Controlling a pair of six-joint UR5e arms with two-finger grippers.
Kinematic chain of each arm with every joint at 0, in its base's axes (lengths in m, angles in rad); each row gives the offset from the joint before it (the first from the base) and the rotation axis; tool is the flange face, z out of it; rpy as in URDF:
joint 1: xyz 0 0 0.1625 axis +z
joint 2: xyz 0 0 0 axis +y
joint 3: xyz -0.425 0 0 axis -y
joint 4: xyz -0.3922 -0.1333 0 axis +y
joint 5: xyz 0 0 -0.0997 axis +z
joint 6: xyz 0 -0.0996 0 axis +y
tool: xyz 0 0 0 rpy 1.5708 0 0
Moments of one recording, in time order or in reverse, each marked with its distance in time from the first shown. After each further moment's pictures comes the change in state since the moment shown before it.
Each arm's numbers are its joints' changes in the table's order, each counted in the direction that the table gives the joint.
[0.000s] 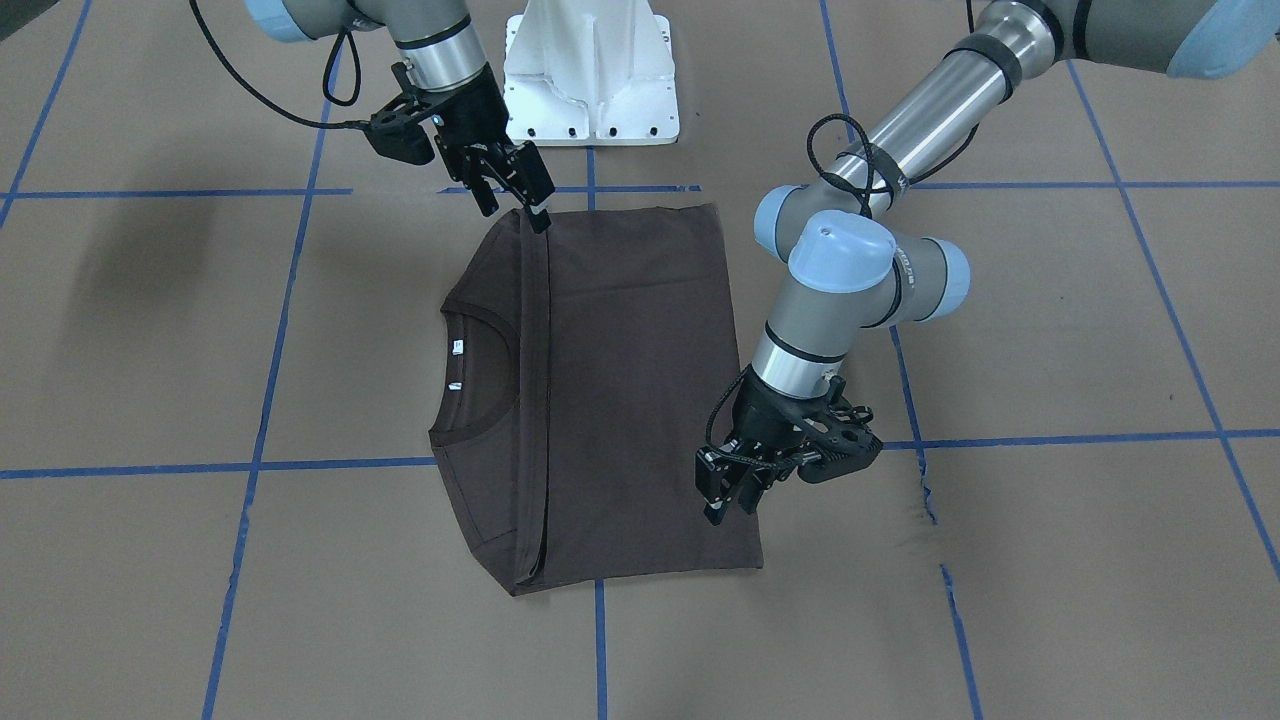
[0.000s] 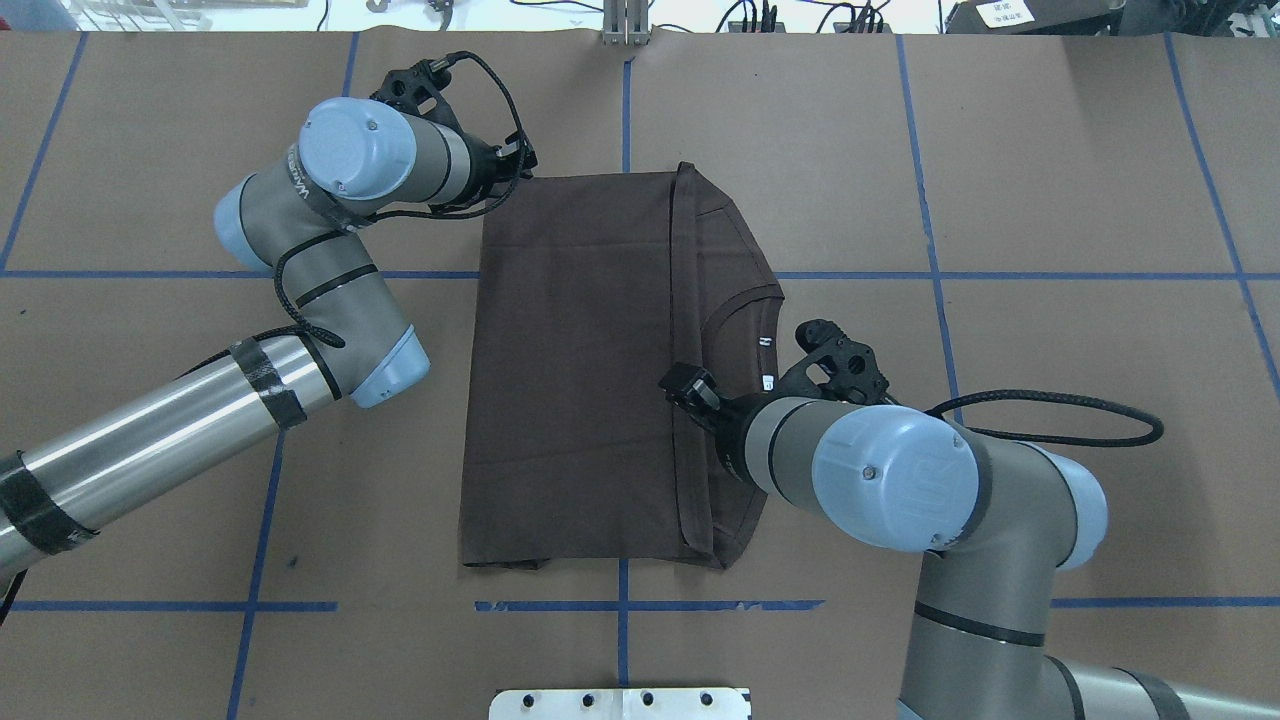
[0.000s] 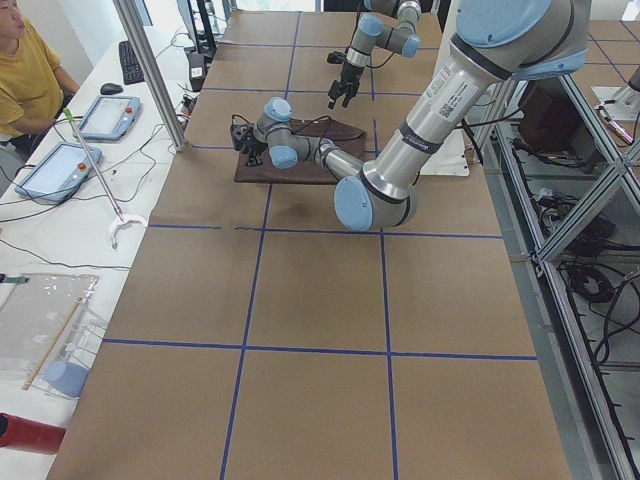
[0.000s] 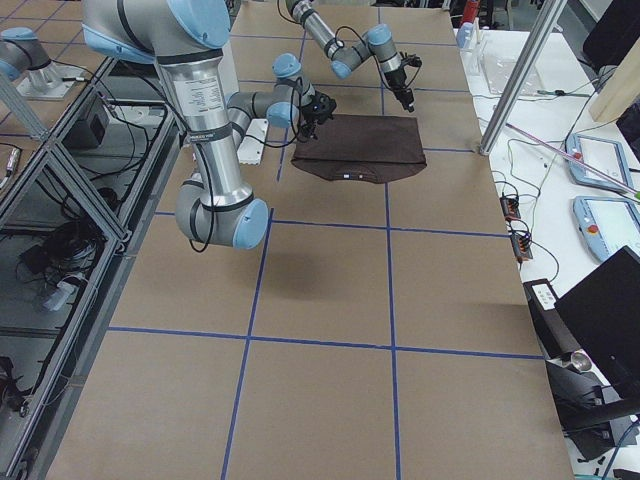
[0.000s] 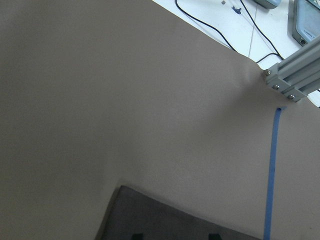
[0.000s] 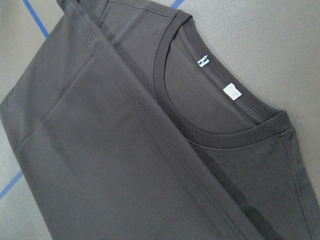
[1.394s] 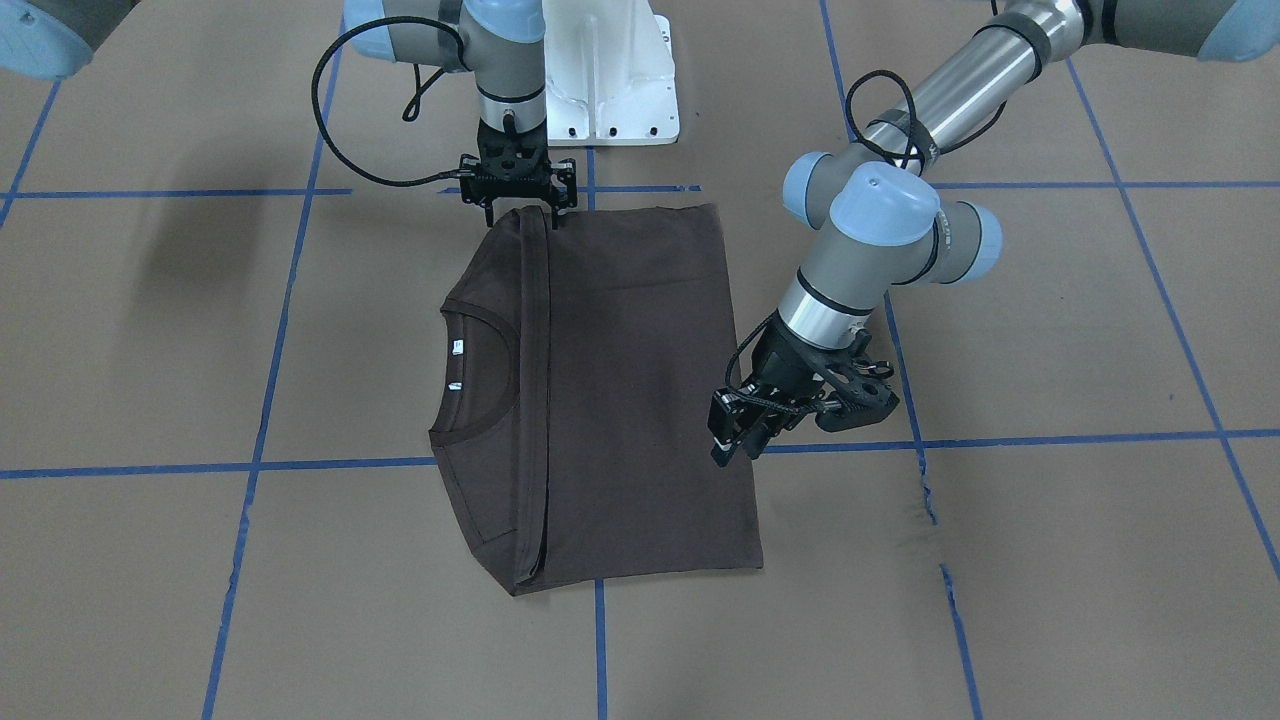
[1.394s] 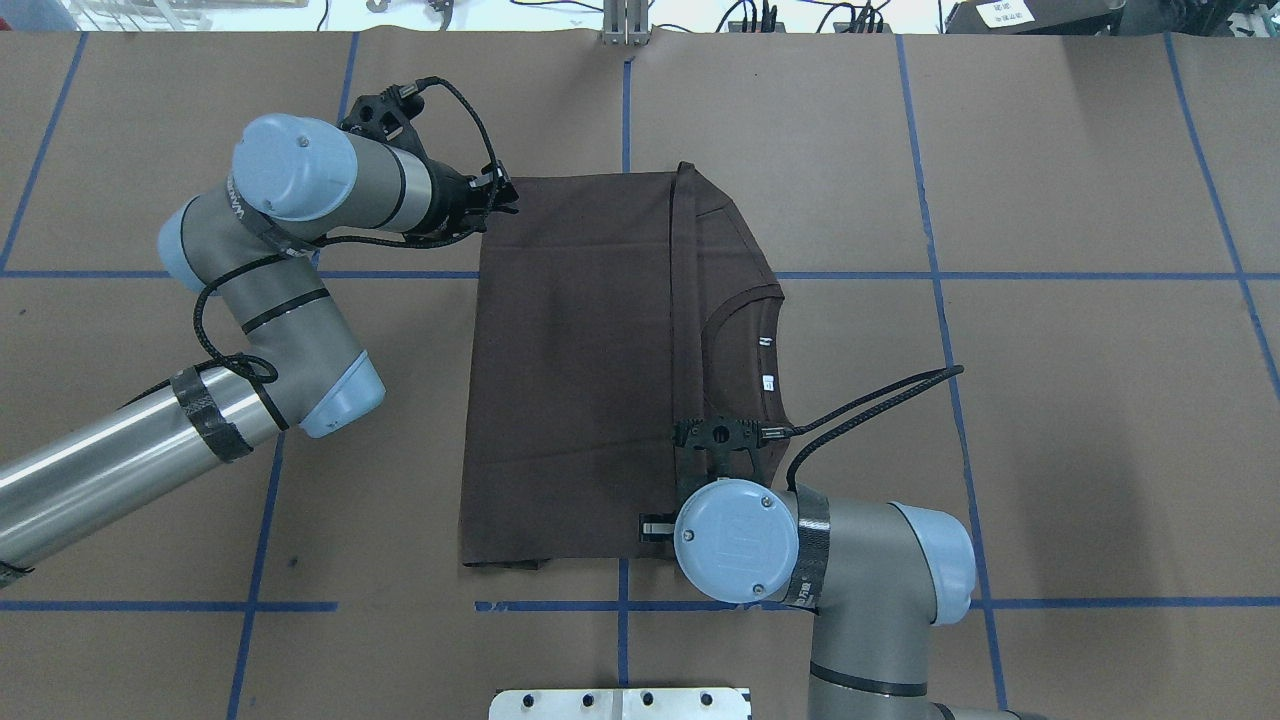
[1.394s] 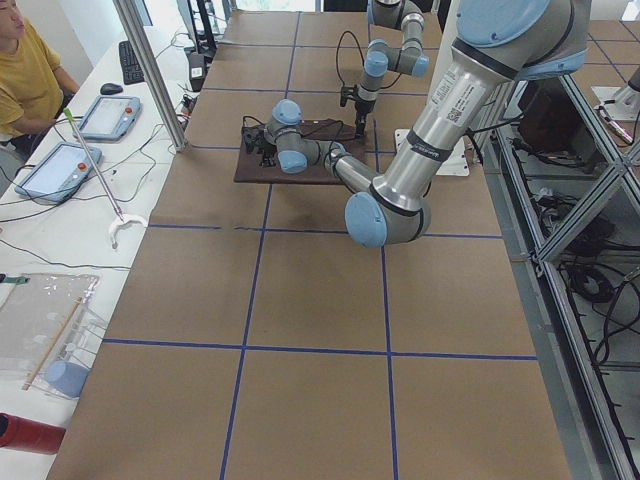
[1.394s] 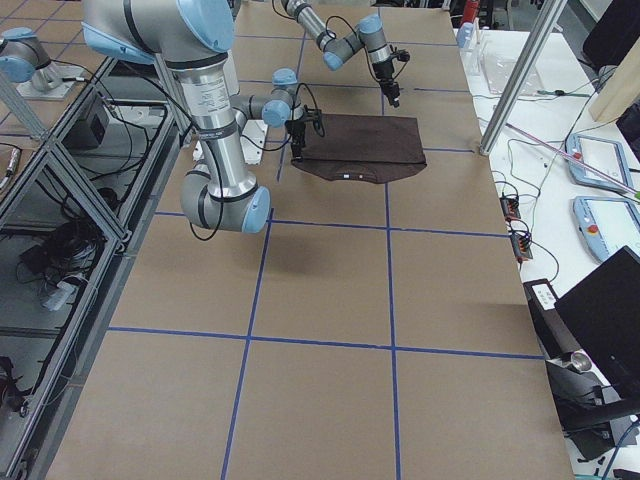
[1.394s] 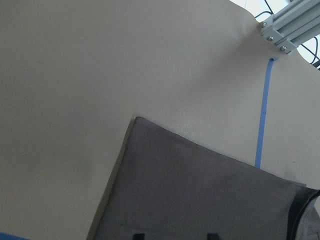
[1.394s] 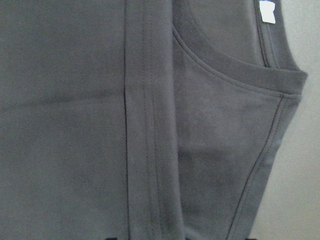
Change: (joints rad) left arm 0.000 -0.110 -0.155 -0.005 0.101 0.001; right arm -0.108 -0.104 -0.144 0.328 -0.090 0.641
